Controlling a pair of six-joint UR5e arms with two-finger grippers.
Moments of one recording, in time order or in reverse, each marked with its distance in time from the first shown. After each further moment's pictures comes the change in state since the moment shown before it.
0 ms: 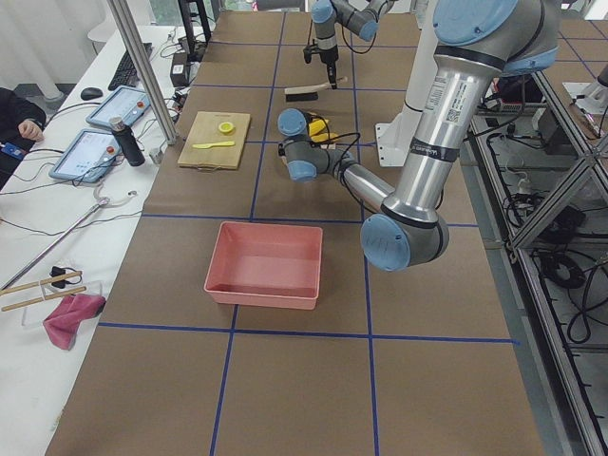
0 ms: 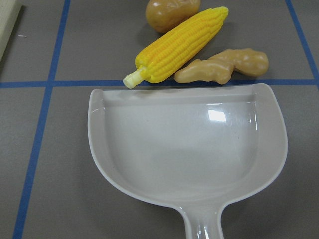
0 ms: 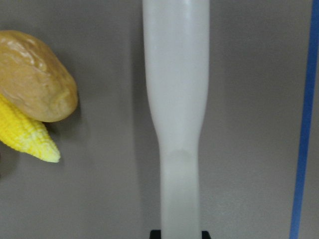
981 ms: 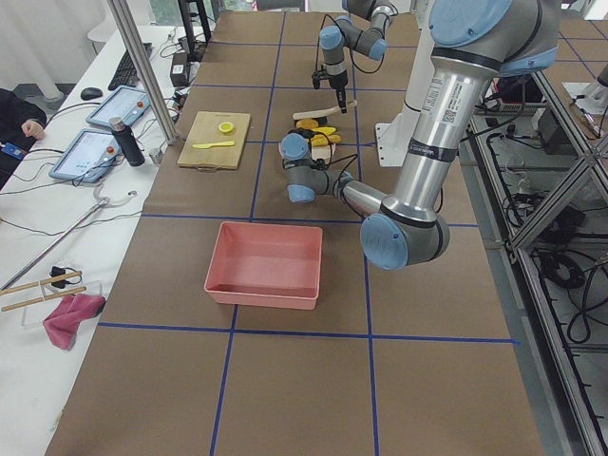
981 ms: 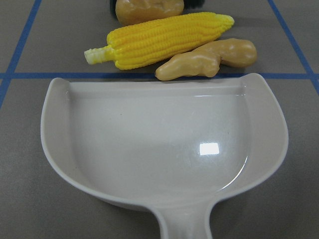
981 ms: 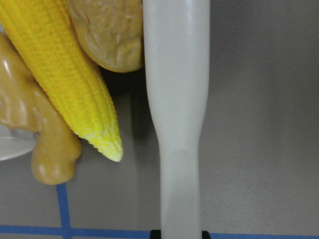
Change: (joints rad) left arm 0.039 -0.002 0.145 -0.221 0.007 -0.123; right arm -0.134 0.204 -0.161 0.043 -0.052 0.116
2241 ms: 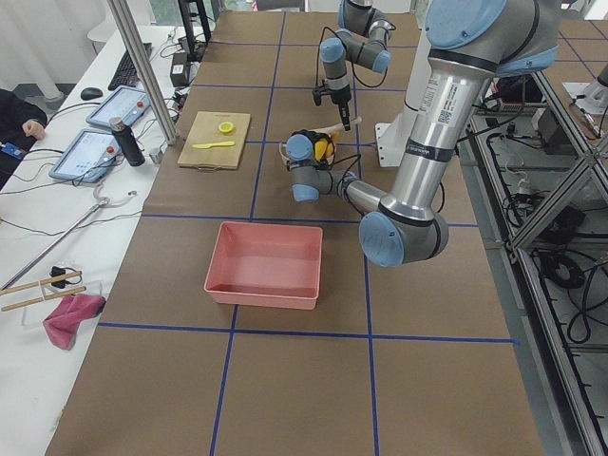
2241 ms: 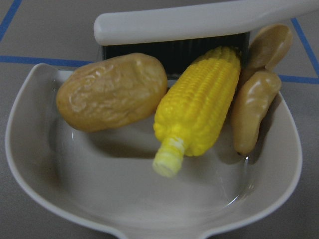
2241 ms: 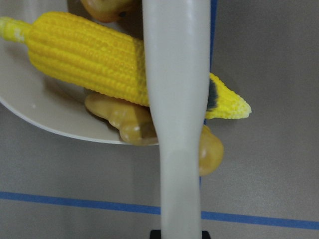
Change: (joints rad) left arm 0.039 -0.012 0.016 0.003 0.047 -0.020; right arm -0.046 0.244 -0.160 -0.003 0.005 0.027
